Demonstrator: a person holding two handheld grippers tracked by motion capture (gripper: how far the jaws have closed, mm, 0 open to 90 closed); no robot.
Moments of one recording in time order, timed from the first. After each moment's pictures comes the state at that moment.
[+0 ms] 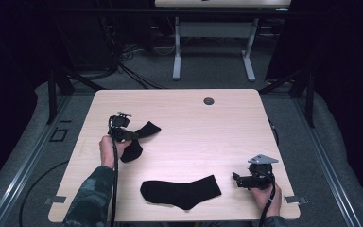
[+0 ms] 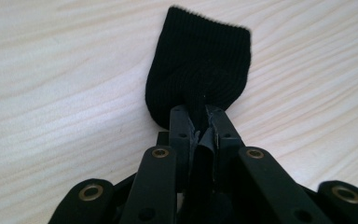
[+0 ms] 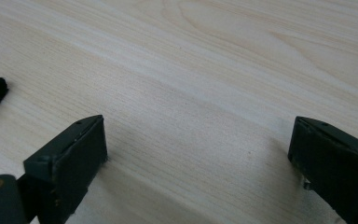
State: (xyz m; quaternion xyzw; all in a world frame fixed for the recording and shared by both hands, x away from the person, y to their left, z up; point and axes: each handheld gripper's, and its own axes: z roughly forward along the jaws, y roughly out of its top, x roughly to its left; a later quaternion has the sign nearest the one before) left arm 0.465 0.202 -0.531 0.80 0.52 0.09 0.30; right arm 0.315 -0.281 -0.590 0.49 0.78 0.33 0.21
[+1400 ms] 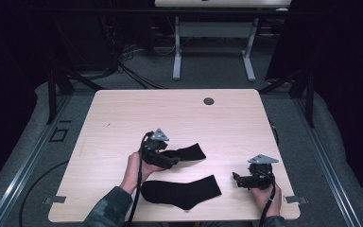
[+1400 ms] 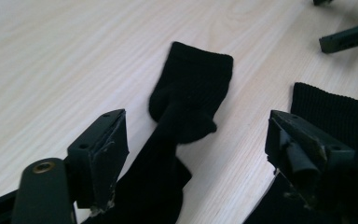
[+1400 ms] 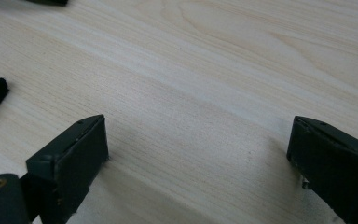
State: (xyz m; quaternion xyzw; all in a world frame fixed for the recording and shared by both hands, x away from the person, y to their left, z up) left arm 0.373 0.106 -0.504 0.87 0.31 0.08 0.38; right arm 0.315 -0.281 -0.589 0.49 0.78 0.33 0.21
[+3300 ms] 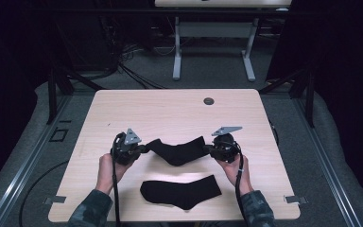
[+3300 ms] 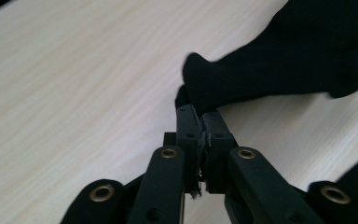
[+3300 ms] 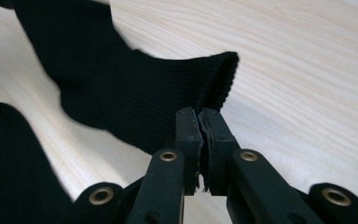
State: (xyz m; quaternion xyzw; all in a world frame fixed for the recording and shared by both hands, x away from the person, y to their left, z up) left arm 0.367 0.169 -0.517 0.86 0.34 0.19 0.32; right arm 0.373 -0.173 -0.513 0.42 0.82 0.37 0.12
